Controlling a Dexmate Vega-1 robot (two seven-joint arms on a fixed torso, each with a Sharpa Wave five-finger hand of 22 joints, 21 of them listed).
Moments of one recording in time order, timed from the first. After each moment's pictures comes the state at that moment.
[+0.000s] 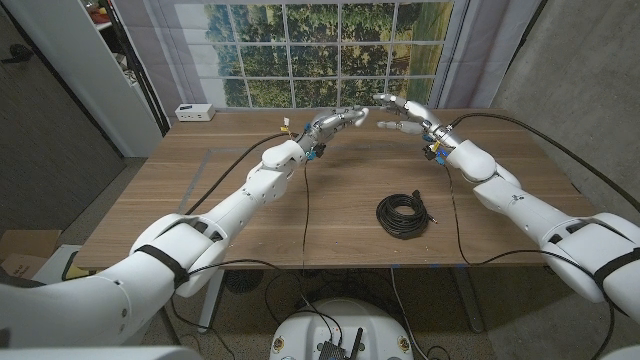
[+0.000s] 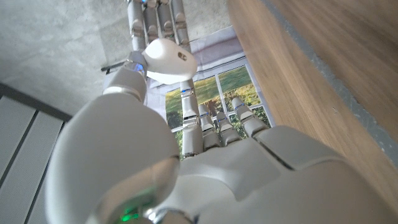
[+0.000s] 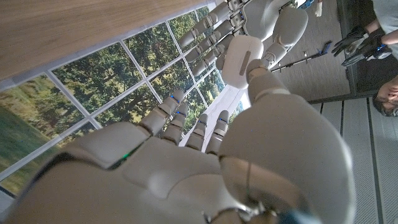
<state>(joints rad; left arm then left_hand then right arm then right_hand) 0.42 0.13 0.56 -0.84 -0.57 -0.36 -0.33 0.95 -0.03 0.40 -0.16 0.17 0.82 0.14 0.43 0.29 0.25 -0.05 0.28 0.21 0.08 -0.04 0.19 0.17 0.14 0.10 0.21 0.18 -0.47 -0.52 -0.58 -0.87 0.11 0.86 0.09 0.91 -0.02 0.34 -0.13 0.18 0.29 -0.21 0.22 0.22 0.12 -0.11 0.21 0.26 0.12 -0.04 0.22 0.22 0.29 0.03 0.20 0.17</state>
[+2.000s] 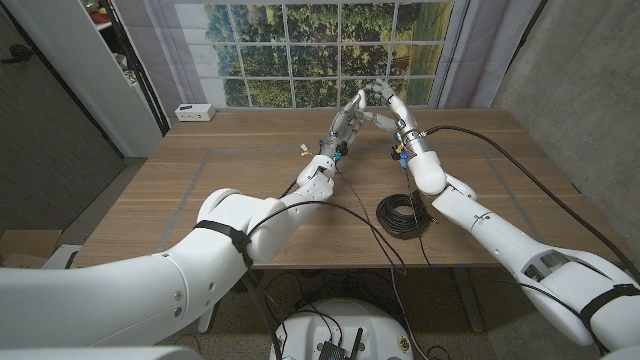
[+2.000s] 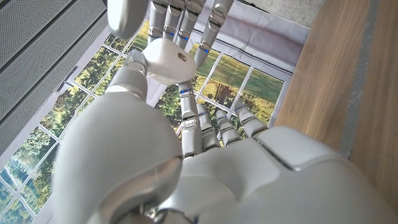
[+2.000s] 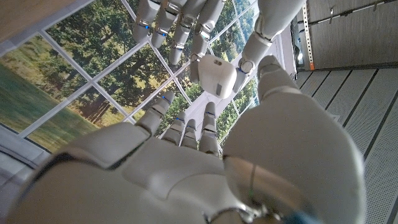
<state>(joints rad) 0.30 -0.27 0.19 -0.34 -0.86 -0.42 -0.56 0.98 -0.01 0.32 -0.15 0.19 0.82 0.13 0.43 0.29 0.27 -0.10 0.30 0.24 0.11 -0.04 0.19 0.17 0.13 0.09 0.21 0.18 -0.61 -0.43 -0.58 -1.19 -0.13 0.53 -0.41 0.91 -0.05 0.29 -0.14 0.22 0.30 0.03 0.26 0.25 0.00 0.04 0.20 0.25 0.01 -0.03 0.20 0.21 0.20 0.13 0.19 0.17</state>
